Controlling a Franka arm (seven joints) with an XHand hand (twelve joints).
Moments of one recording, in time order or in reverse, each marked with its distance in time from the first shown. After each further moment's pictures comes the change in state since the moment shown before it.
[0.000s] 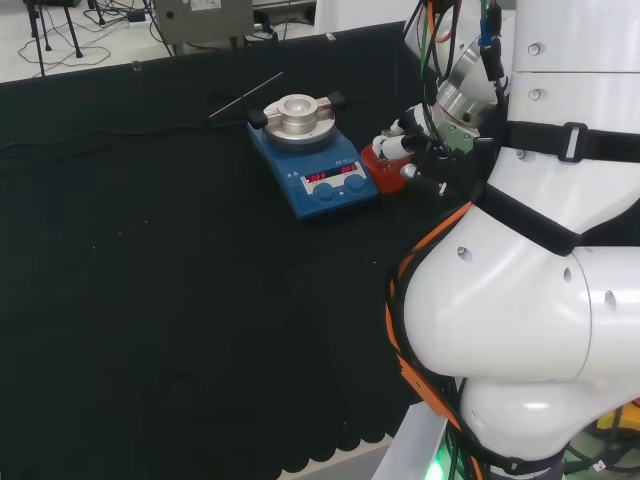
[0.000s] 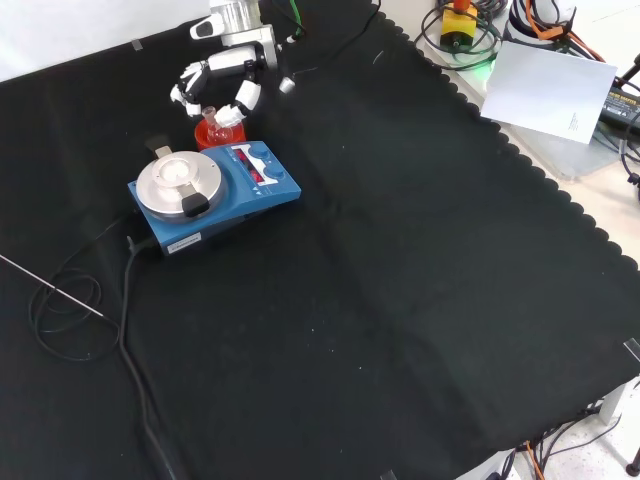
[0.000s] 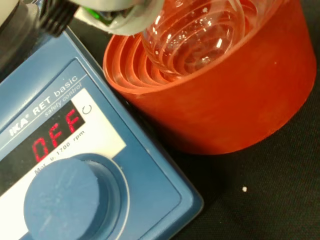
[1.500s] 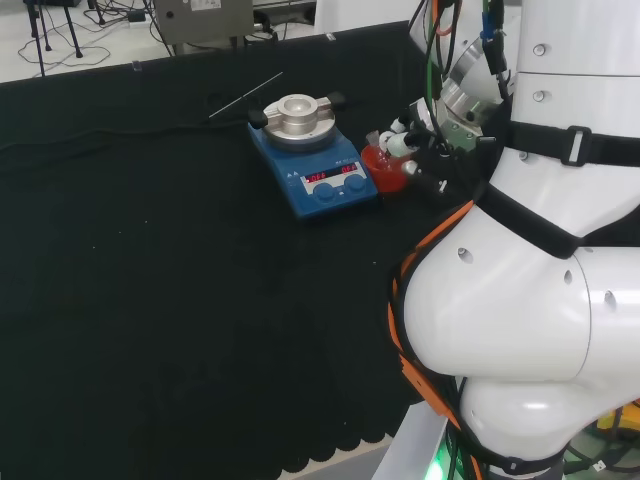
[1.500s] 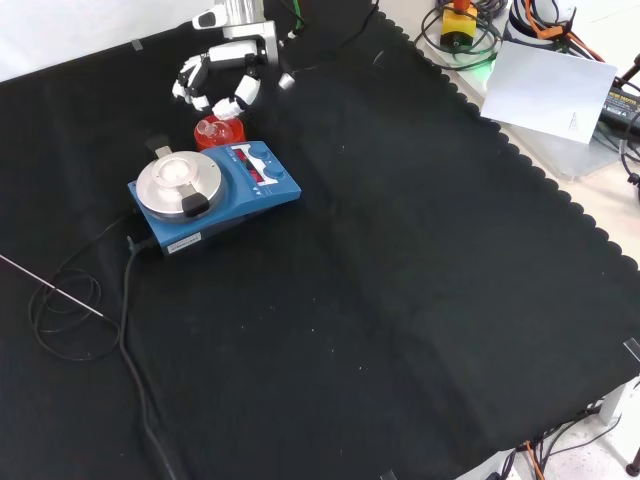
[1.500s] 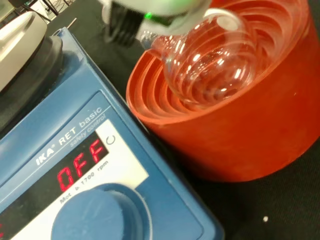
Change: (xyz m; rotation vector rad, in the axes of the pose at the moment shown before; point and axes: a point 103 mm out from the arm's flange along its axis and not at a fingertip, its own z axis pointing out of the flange) arm 0.004 0.001 -0.011 -0.063 0.030 -0.027
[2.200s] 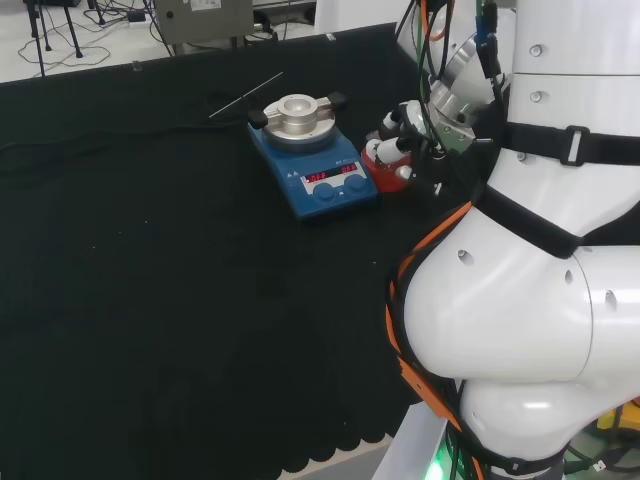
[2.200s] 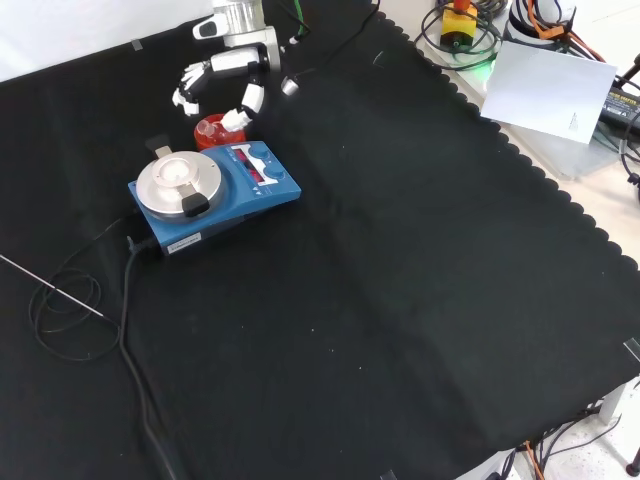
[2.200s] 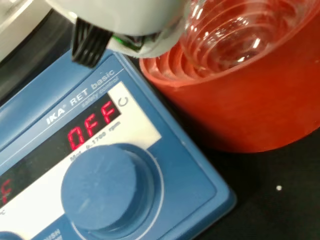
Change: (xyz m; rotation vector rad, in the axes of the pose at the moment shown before) arm 0.010 -0.004 0.014 0.036 -0.034 -0.053
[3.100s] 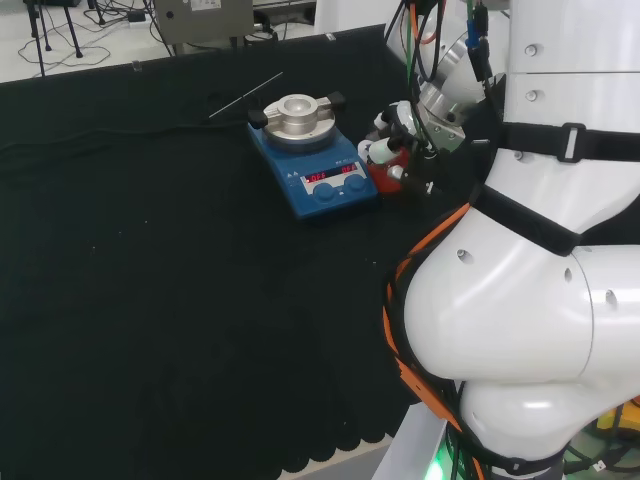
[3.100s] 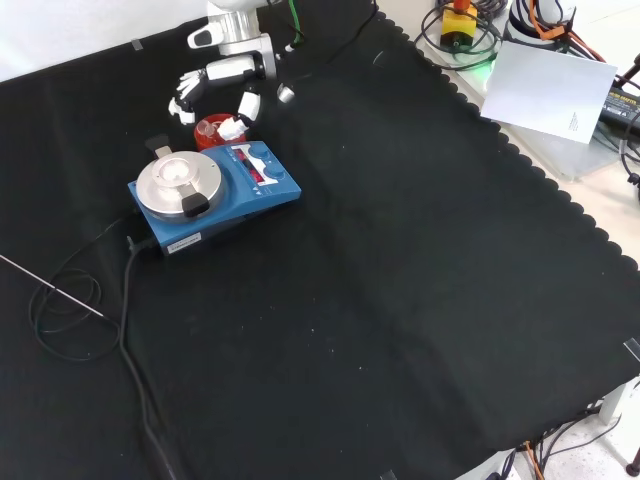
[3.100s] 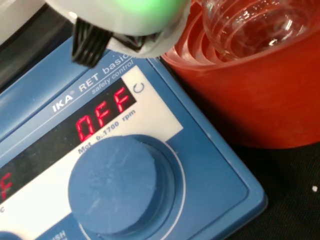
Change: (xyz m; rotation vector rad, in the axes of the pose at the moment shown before) arm 0.007 0.010 0.011 0.013 -0.011 -0.010
